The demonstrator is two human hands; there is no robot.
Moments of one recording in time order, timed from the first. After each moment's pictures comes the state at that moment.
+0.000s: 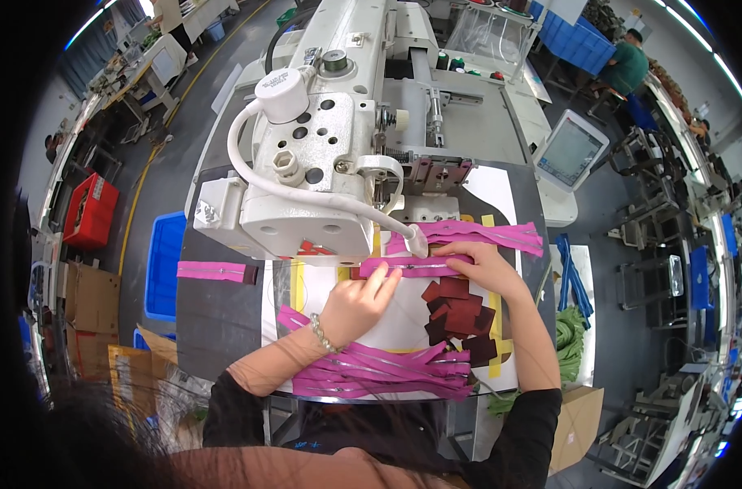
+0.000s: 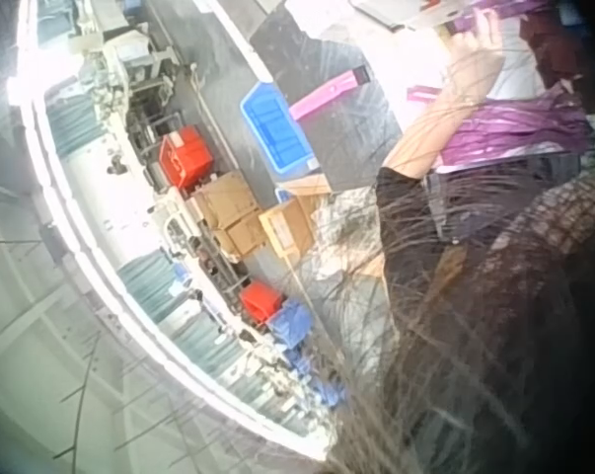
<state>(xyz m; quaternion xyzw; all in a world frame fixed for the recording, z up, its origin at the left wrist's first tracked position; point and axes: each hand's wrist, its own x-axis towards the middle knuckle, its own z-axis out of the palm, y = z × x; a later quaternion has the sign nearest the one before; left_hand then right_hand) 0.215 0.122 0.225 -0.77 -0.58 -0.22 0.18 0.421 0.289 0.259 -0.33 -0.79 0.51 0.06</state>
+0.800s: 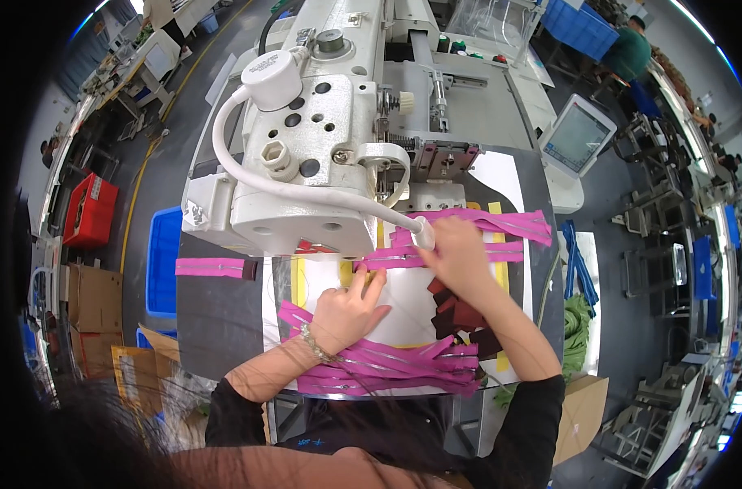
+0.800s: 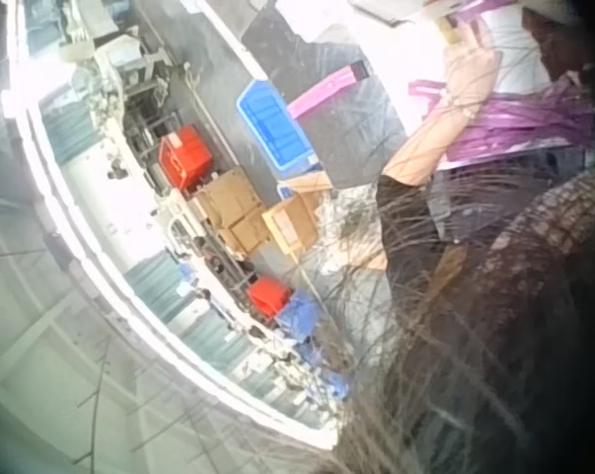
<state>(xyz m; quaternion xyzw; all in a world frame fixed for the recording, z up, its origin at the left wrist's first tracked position) 0.206 0.093 0.215 -0.74 -0.66 -0.15 0.06 0.368 0.258 0.246 -0.30 -0.91 0.20 0.19</state>
